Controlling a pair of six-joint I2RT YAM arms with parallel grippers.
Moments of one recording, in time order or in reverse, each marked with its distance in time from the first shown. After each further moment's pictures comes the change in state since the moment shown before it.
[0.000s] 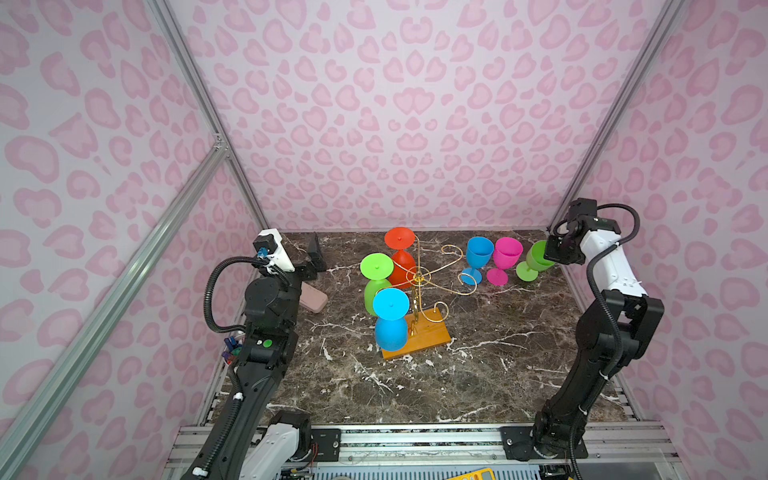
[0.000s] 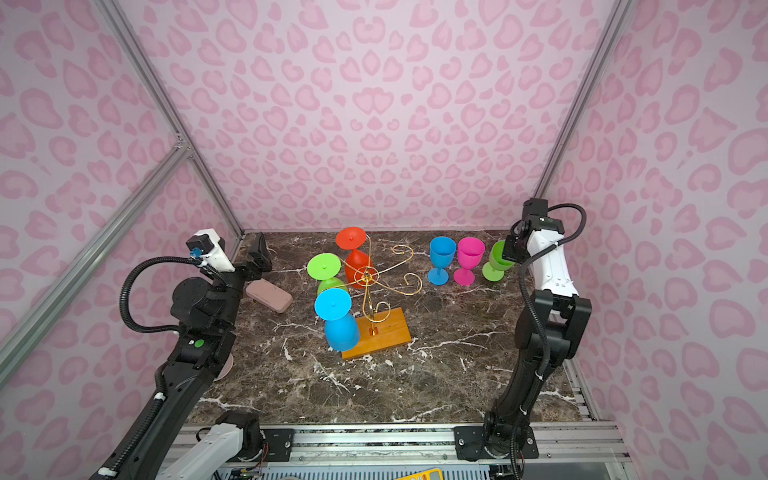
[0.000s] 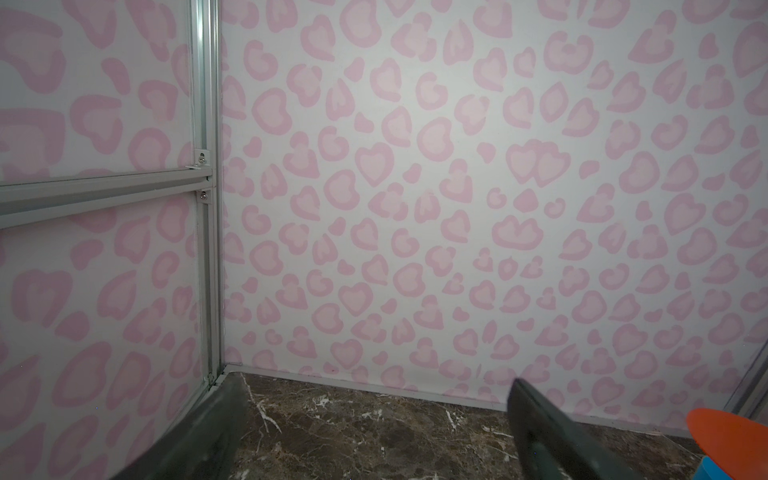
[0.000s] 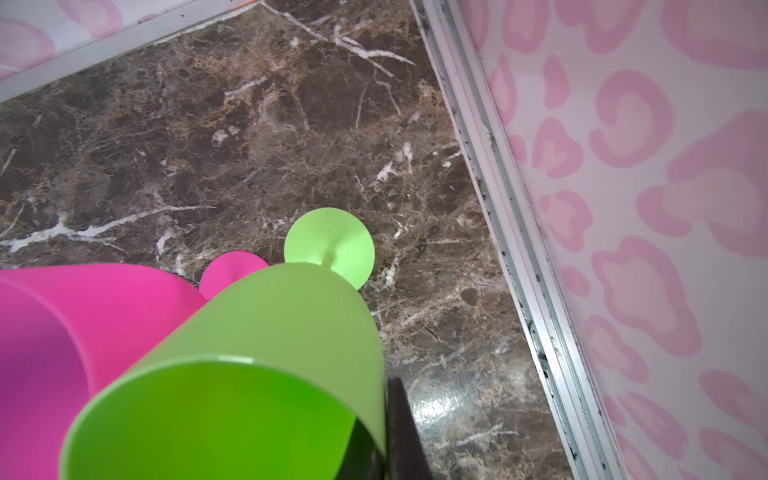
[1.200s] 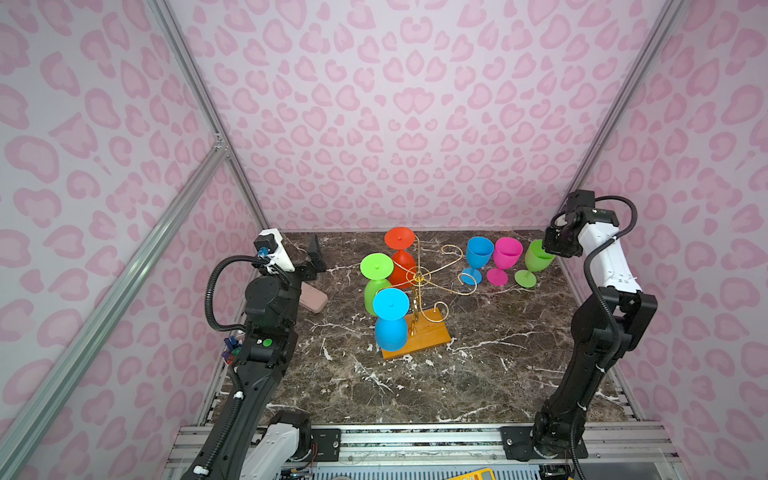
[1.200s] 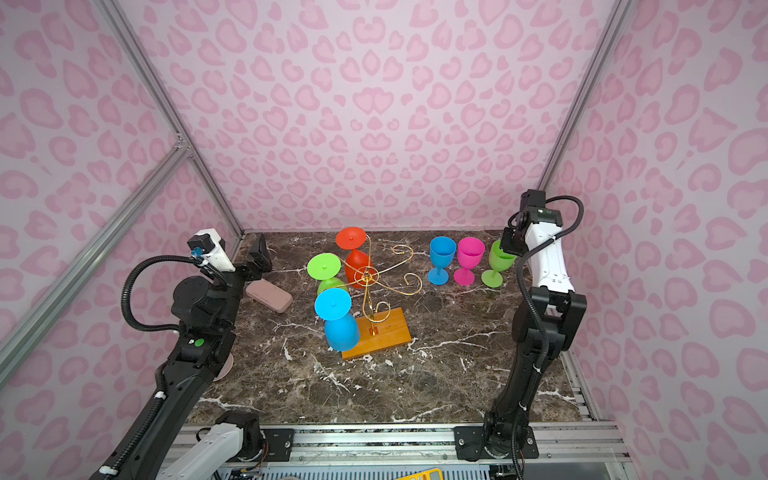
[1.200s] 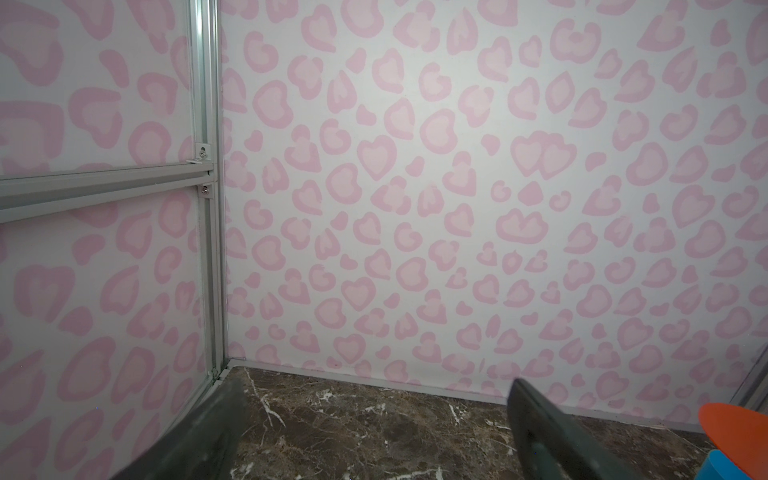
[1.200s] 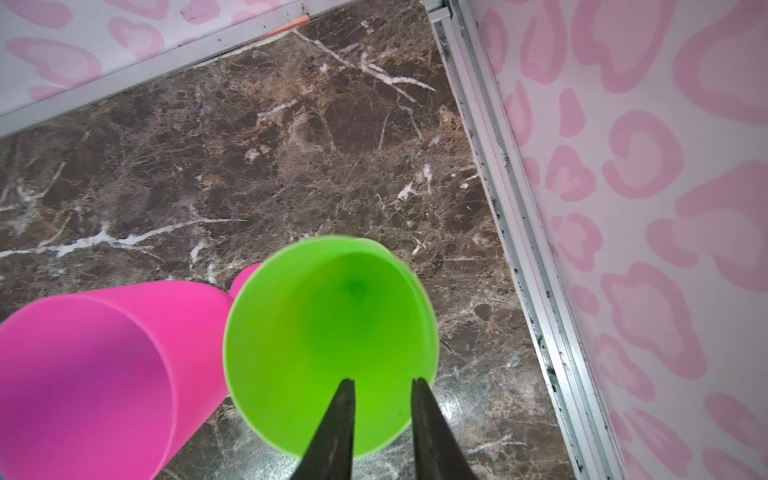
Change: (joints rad) left arm 0.009 0.005 0.001 -0.009 0.003 0.003; right arm 0.003 0.026 0.100 -0.054 -0.046 0.014
